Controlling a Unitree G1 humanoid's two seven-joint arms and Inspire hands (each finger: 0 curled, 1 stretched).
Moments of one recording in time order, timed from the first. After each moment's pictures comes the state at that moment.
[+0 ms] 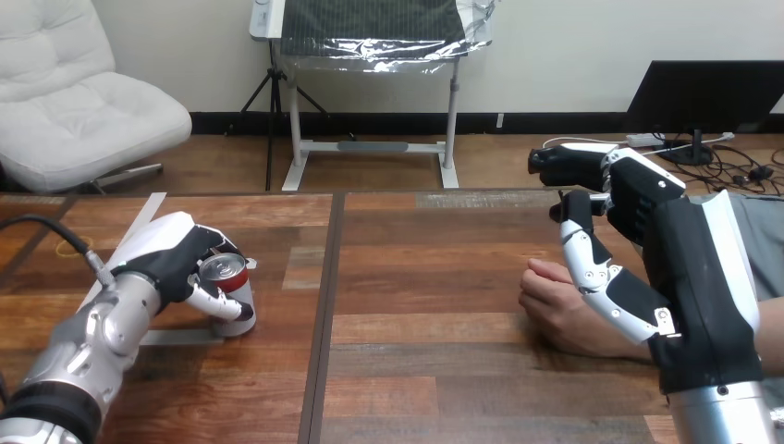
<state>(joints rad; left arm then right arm) -0.64 0.53 -0.32 1.02 0.52 -0.17 -0.06 0.30 -0.10 -0.01 -0.56 -0.20 -0.18 0.08</state>
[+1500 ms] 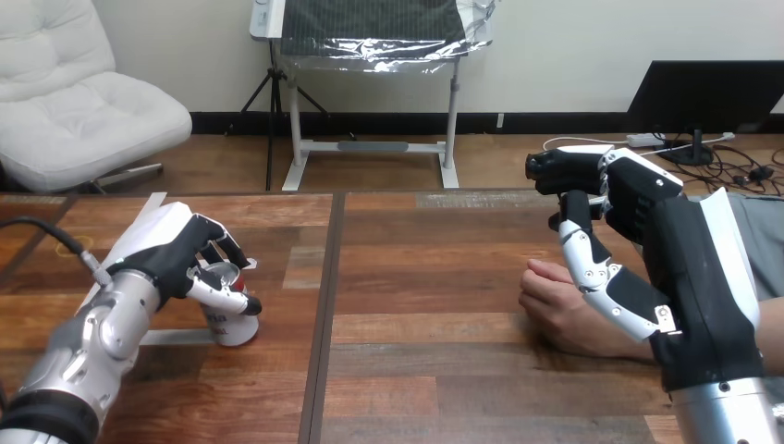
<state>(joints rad) -0.60 0.53 -0.29 0.97 0.50 -0.19 -0.01 0.29 -0.12 -0.02 -0.56 -0.19 -0.16 0.08</state>
